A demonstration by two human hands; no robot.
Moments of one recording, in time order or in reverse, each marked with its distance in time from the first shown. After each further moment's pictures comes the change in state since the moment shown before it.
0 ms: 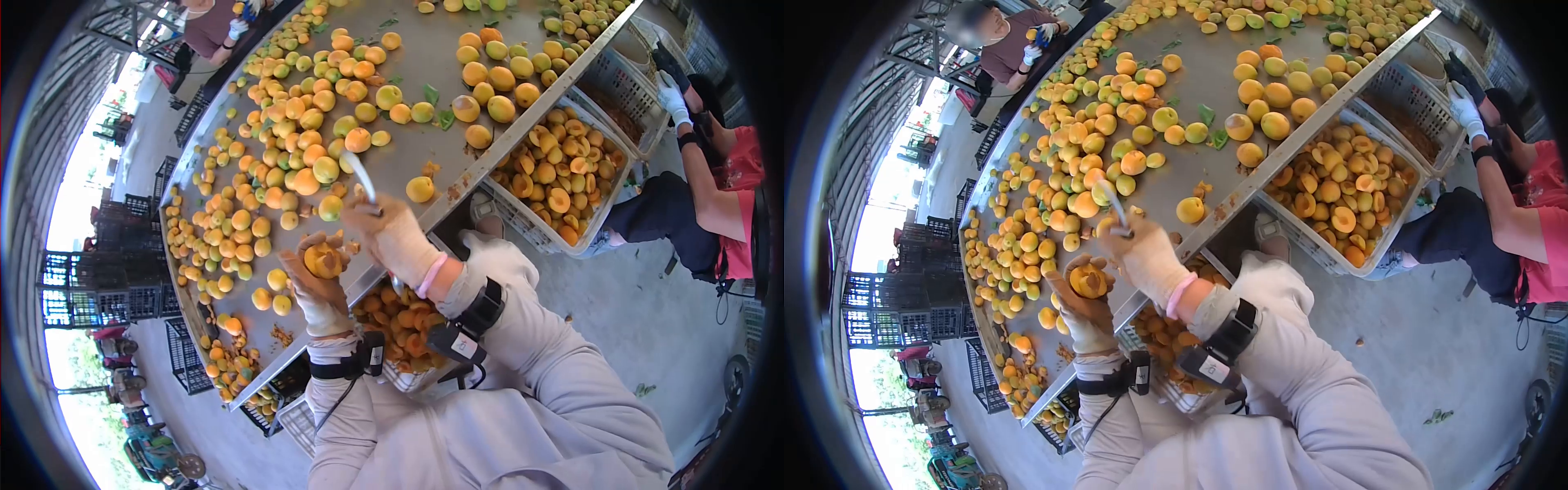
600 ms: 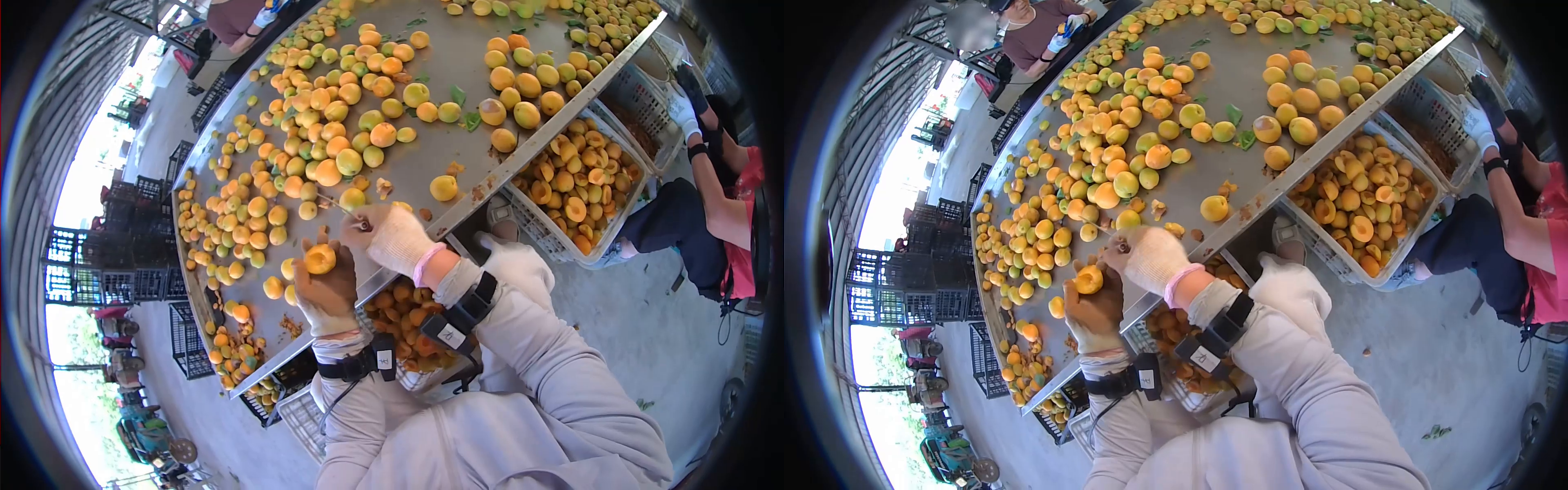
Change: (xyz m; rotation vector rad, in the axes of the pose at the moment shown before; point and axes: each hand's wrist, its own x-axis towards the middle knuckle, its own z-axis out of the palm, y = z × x) left_hand 0.003 0.005 -0.029 -0.747 0.305 -0.178; right_hand 0.035 0.042 0.013 -0.873 -0.050 -0.343
